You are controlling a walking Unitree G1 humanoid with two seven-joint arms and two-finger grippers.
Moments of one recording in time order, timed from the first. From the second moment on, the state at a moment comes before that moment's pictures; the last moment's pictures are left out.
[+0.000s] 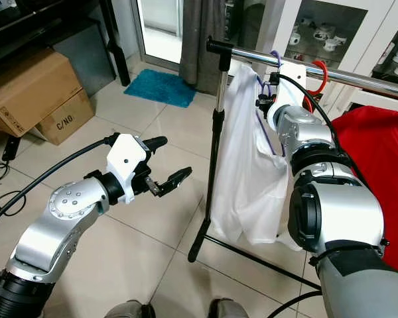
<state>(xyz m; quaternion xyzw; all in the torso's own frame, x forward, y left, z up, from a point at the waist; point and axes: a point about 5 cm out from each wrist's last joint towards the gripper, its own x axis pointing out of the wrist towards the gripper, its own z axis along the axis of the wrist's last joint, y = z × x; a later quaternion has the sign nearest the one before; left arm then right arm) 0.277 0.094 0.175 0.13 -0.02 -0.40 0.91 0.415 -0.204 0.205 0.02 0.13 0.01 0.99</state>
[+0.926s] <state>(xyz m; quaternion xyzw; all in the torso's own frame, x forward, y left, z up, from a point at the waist) 0.275 0.094 0.172 0.12 -0.01 -0.39 0.91 0.413 -0.206 0.203 0.02 0.14 0.02 0.99</state>
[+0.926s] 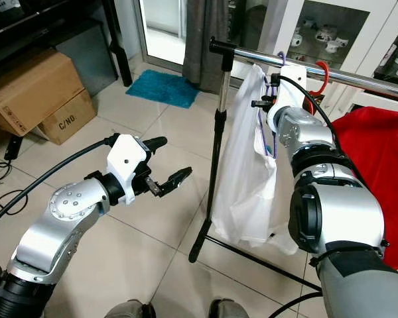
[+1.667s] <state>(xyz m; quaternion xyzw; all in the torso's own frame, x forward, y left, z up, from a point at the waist) 0.277 0.127 0.147 0.12 0.03 -0.22 0.97 0.367 -0.226 0.185 -0.09 0.10 0.10 0.99</state>
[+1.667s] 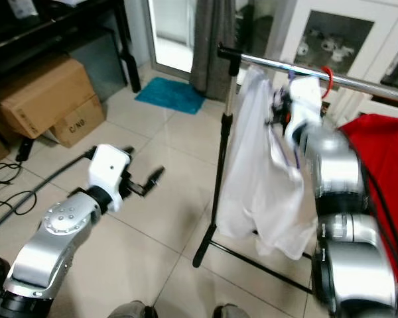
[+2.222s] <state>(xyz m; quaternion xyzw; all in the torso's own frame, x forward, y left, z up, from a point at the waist) 0.287 0.133 0.152 0.12 0.02 -0.18 0.98 0.291 -0.206 0.131 -0.07 0.12 0.04 0.99</state>
